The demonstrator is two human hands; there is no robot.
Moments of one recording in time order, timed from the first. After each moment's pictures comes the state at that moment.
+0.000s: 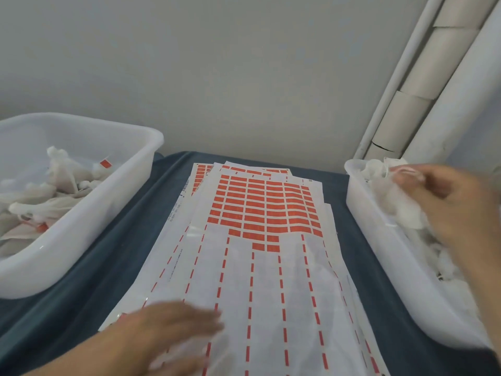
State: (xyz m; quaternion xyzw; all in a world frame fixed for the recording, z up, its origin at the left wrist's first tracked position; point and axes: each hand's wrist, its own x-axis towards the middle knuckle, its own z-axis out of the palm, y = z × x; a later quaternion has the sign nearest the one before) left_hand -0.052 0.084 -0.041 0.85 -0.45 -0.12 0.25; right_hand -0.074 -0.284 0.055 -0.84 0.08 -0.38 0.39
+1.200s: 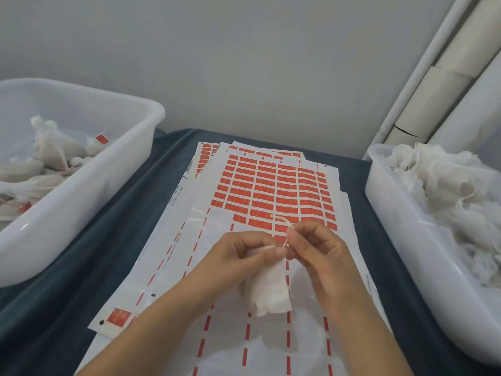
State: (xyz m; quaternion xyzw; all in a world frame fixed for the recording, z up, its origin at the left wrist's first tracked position) left_hand -0.001 -0.017 -0.051 0.69 -0.23 -0.22 0.65; right_hand -0.046 -0.165 -0.047 -0.70 0.06 -0.12 0.70
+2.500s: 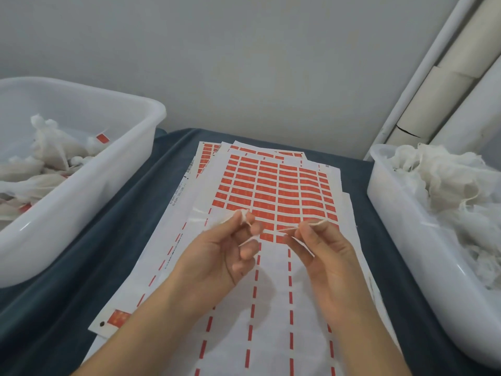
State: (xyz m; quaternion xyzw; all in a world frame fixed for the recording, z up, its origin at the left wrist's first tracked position) left_hand 0.006 -0.006 -0.041 0.31 0.01 -0.35 0.88; right_hand -0.046 -0.160 -0.047 -0.61 0.09 -0.14 0.78
